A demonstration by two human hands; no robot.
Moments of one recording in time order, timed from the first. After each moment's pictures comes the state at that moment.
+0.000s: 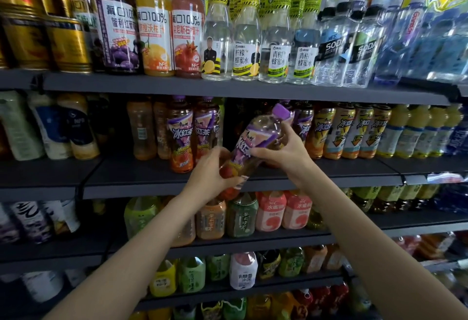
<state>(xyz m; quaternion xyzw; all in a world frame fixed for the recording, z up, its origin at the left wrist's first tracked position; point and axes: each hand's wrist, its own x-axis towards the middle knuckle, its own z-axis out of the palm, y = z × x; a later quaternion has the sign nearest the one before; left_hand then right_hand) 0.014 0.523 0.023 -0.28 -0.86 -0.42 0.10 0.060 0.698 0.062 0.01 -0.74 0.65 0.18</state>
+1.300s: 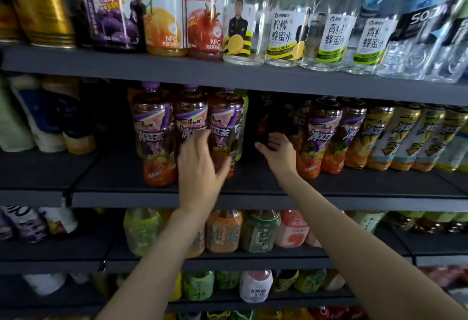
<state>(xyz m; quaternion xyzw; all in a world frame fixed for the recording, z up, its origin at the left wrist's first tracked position) -0.067 0.517 -0.016 -0.15 -0.85 -0.33 0.39 -0.100 0.695 -0.010 -0.13 -0.82 0.51 0.25</state>
